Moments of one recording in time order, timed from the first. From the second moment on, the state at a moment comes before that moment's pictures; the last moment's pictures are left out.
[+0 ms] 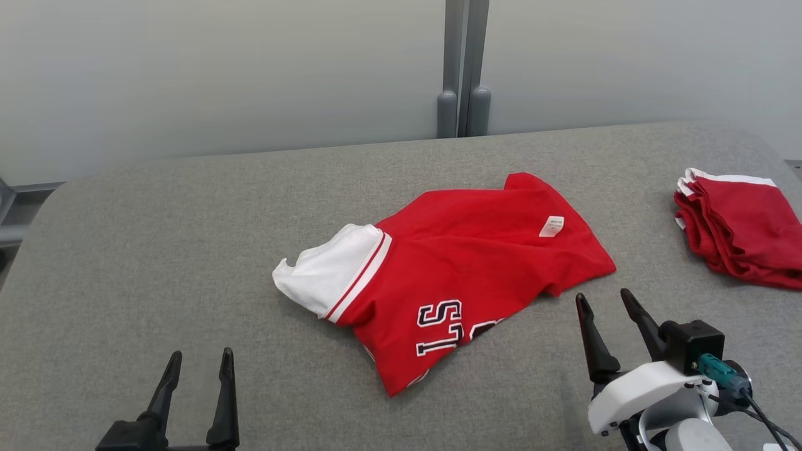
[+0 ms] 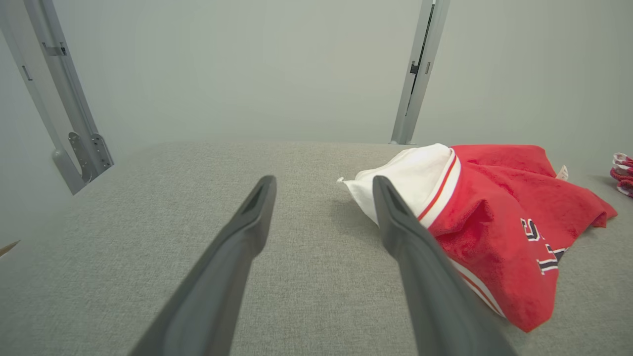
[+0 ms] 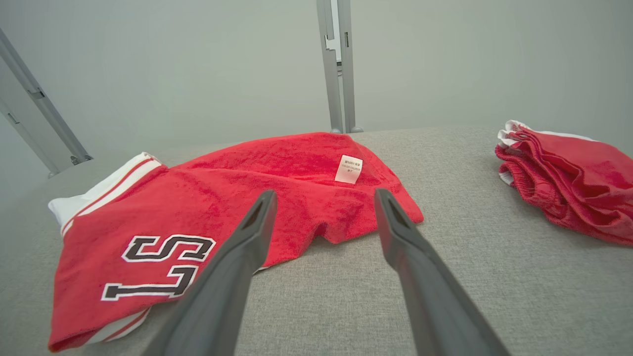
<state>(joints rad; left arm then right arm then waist) 0.14 0.20 -0.16 0.08 -0.34 0.01 -0.26 -0.04 -0.05 0.04 0.22 0.18 0.13 -0.15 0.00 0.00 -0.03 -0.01</state>
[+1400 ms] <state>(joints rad) 0.07 0.22 -0.15 0.16 -0.33 -0.03 -0.17 -0.06 -0.06 0.10 0.24 0.15 0.13 0.00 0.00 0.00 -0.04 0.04</state>
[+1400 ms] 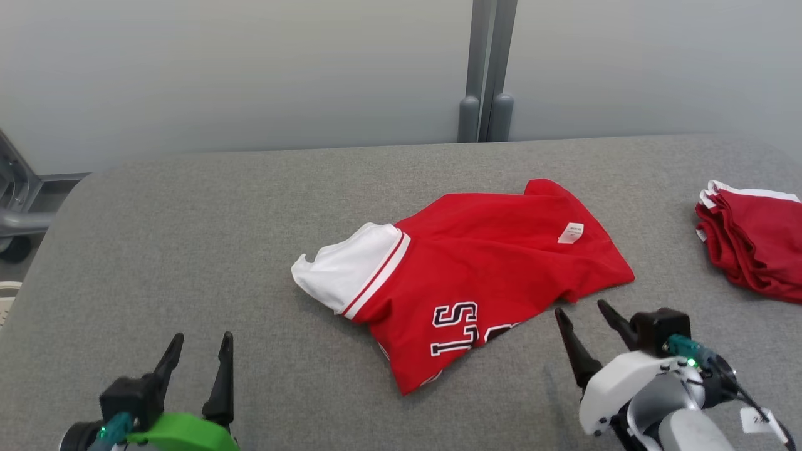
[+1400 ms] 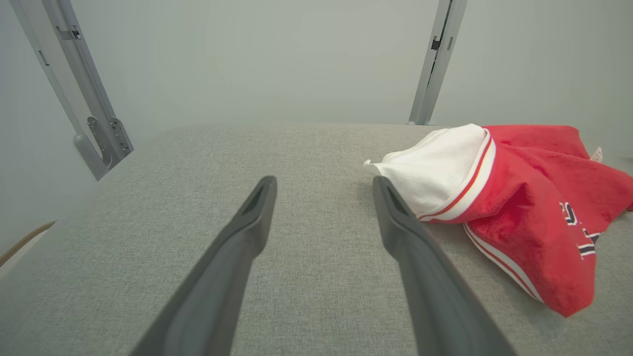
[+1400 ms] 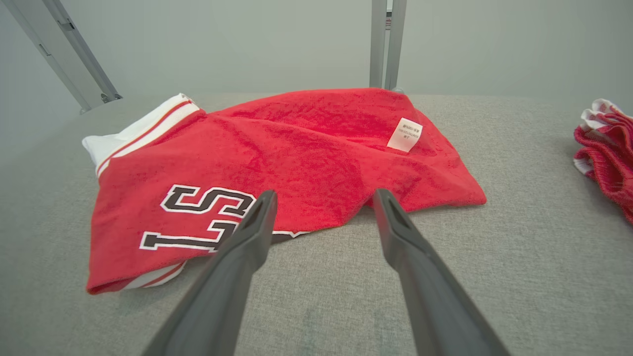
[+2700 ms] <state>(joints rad) -0.73 0.21 -0.36 0.41 -0.42 -0.06 0.83 -0.66 -0.51 0.31 0.18 0.25 0.13 0.57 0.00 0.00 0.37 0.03</state>
